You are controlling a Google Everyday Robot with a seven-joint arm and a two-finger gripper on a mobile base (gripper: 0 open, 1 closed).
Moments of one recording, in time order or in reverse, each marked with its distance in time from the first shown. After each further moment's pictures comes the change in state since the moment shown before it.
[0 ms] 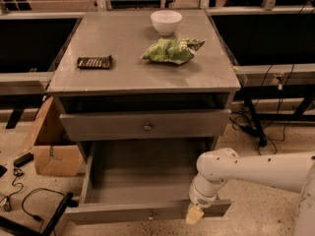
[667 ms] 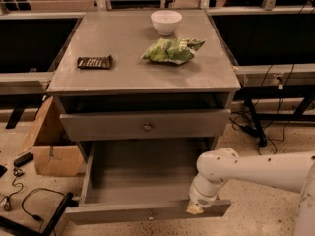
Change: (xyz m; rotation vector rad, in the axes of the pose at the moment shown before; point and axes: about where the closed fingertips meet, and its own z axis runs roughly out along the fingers) arm 0.000 0.000 0.000 0.000 0.000 0.000
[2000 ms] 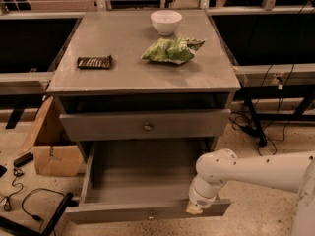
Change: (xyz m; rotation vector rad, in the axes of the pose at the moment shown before) arm 0.001 -0.005 0.004 0.023 0.001 0.009
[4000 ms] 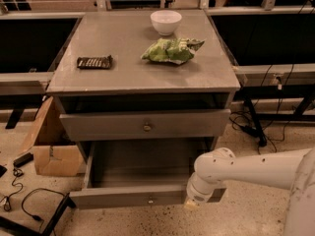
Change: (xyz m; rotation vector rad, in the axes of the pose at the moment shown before) arm -0.012 -0.025 0.005 0.081 -0.025 -0.001
